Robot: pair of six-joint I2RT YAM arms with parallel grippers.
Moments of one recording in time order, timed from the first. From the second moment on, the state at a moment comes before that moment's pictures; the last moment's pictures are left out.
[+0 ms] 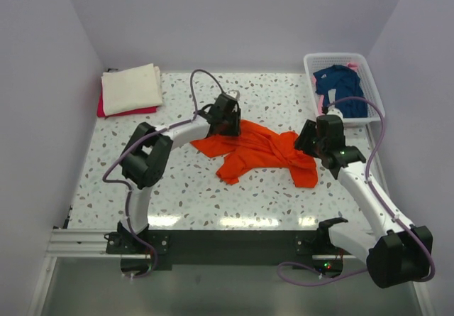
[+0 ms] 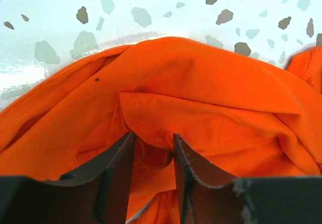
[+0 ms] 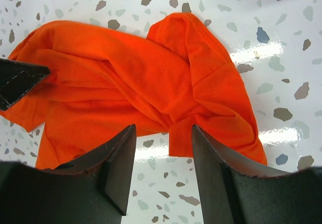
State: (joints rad) left arm -0.63 2.05 1.45 -0.22 -0.02 -0.49; right arm 0.22 1.06 0.81 -0.47 0.12 0.53
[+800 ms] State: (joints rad) left arm -0.63 1.81 1.36 -0.28 -0.11 -0.49; right arm 0.33 1.06 0.73 -0.48 0.19 0.54
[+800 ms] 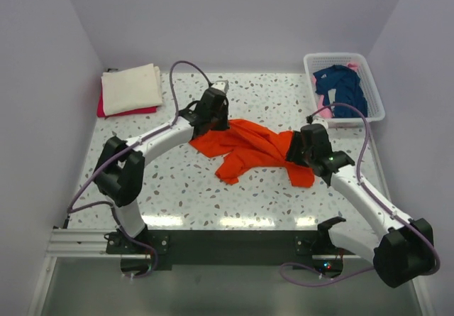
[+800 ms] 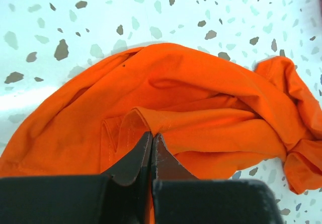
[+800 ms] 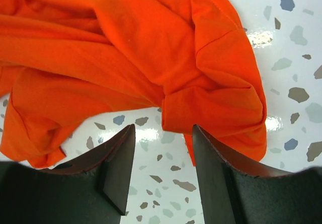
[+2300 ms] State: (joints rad) left arm -0.47 1.52 1.21 -0.35 -0.12 -0.49; right arm 0.51 1.27 1.07 -0.65 0.61 0.44
